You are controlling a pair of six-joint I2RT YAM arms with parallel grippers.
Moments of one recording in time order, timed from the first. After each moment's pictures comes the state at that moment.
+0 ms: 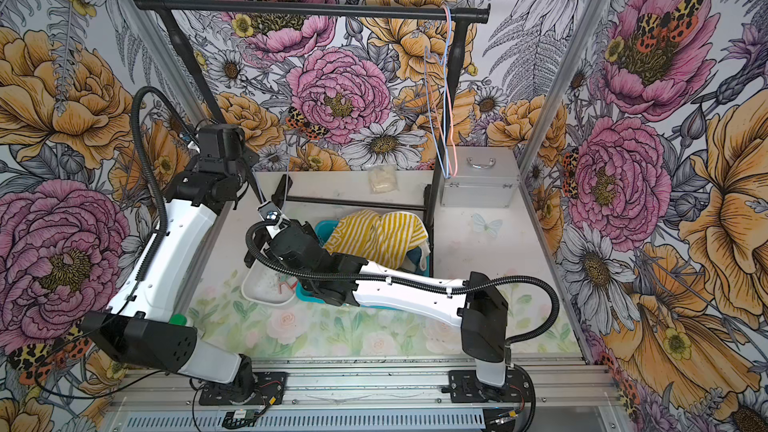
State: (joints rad) left arm -0.17 1.50 1.74 -0.75 -0.50 -0.88; right arm 1.23 1.84 1.67 -0.07 0.54 0.06
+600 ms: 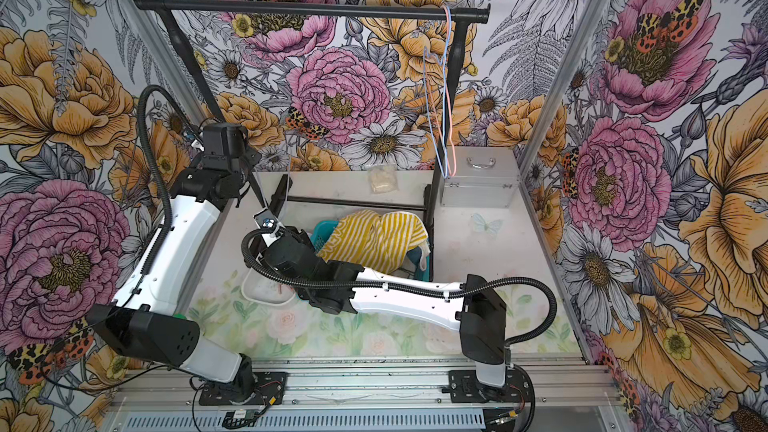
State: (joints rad) left arm -0.17 1.53 1.76 -0.76 -0.50 -0.88; right arm 1.26 1.84 1.65 -0.06 0.55 0.10
